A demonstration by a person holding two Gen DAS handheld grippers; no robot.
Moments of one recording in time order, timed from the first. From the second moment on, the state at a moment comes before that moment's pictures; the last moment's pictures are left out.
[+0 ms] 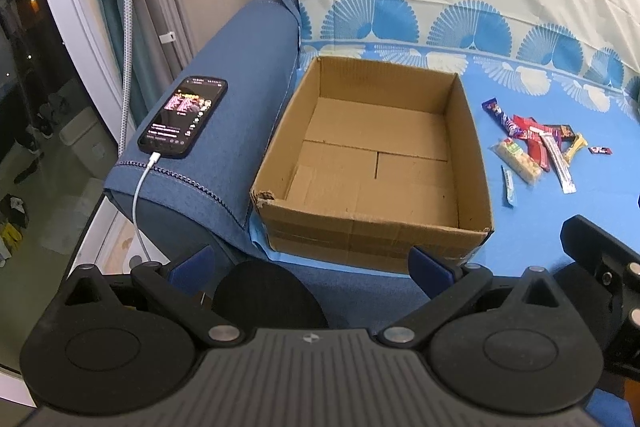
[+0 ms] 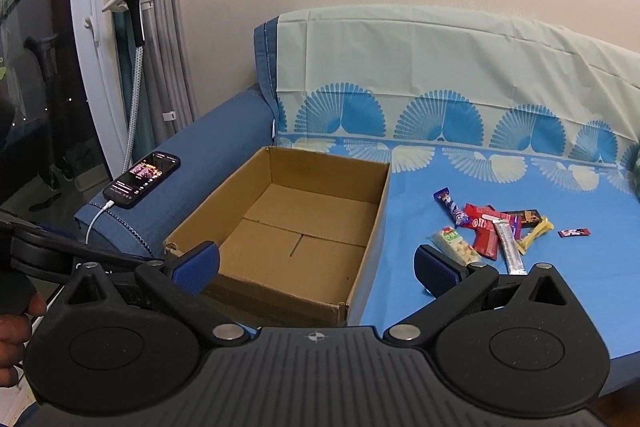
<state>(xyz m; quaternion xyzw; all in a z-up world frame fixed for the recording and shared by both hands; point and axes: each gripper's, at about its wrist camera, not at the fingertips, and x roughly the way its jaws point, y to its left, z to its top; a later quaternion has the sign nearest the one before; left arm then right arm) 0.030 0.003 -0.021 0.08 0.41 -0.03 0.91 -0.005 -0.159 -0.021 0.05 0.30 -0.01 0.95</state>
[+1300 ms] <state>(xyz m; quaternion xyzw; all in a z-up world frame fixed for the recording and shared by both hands) 0.061 -0.034 -0.050 0.12 0.47 -0.04 0.87 0.019 -0.192 -0.056 0.11 0.33 -0.01 0.94</state>
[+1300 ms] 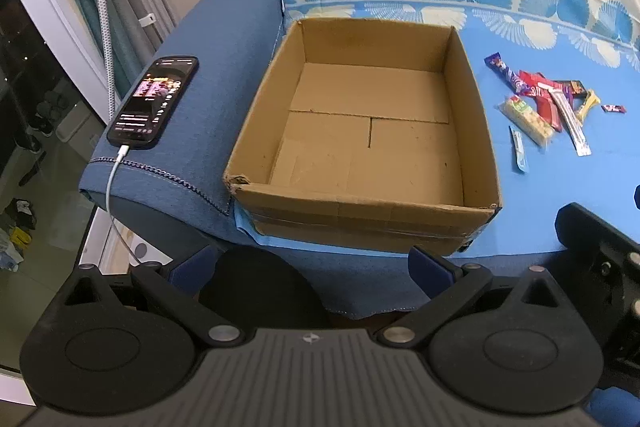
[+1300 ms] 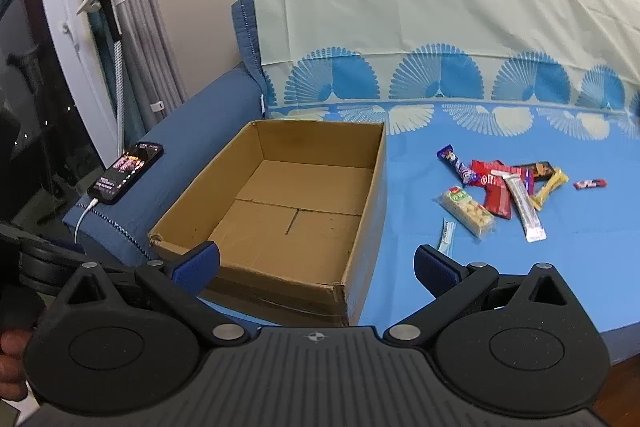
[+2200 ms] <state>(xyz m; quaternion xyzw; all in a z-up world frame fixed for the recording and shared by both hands) 0.164 -0.239 -0.080 0.15 0.53 -0.12 0.83 0.045 -0.407 -0.127 0.20 0.32 -0.21 0.90</state>
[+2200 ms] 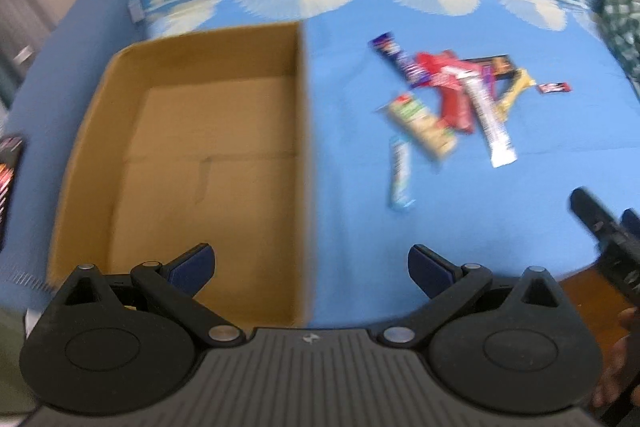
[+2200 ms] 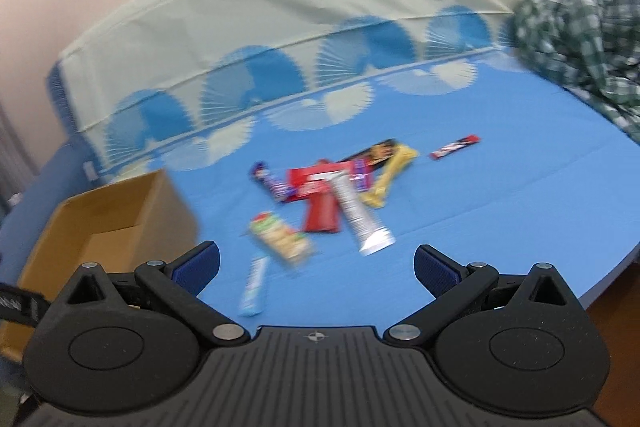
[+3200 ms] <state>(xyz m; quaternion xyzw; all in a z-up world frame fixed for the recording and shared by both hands) 0.358 -0.413 -0.287 0.12 0.64 -0.11 0.75 0.226 -0.523 -0.328 0.07 0.42 -0.17 0.89</state>
